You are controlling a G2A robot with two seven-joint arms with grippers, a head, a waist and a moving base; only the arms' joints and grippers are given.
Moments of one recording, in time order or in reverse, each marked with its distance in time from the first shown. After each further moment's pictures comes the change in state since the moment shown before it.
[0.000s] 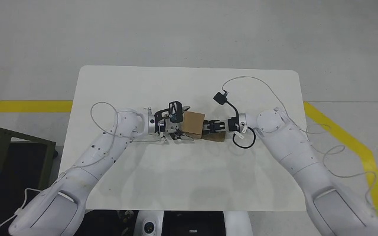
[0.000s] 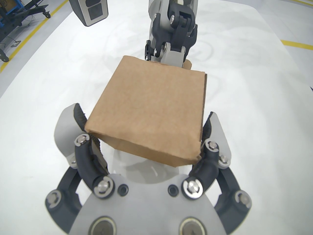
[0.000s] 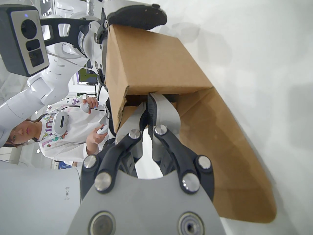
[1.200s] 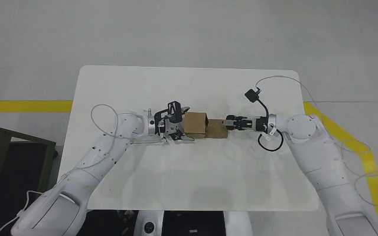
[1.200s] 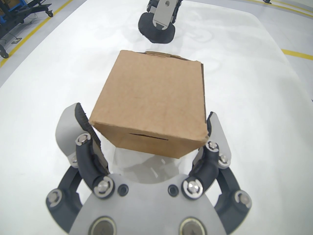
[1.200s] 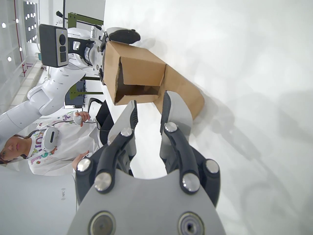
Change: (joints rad) left arm 0.020 -0.011 -0.019 0.018 -0.018 0.006 0.009; right arm -0.240 0.157 0.362 -0.294 -0.152 0.132 0.033
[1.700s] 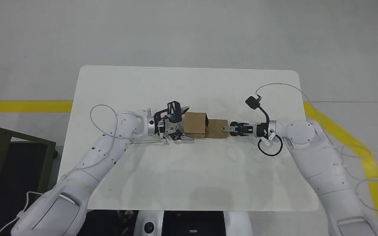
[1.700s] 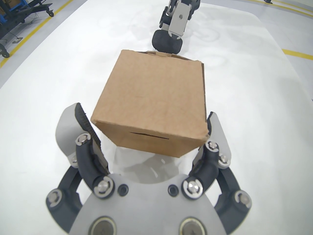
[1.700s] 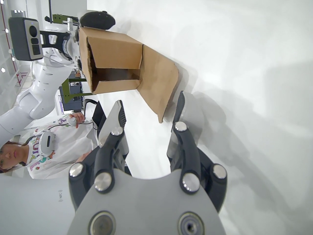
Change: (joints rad) left arm 0.006 0.001 -0.014 -0.008 0.004 -0.004 -0.007; right arm -0.021 0.006 -0.020 0.017 -0.035 0.031 -0.016
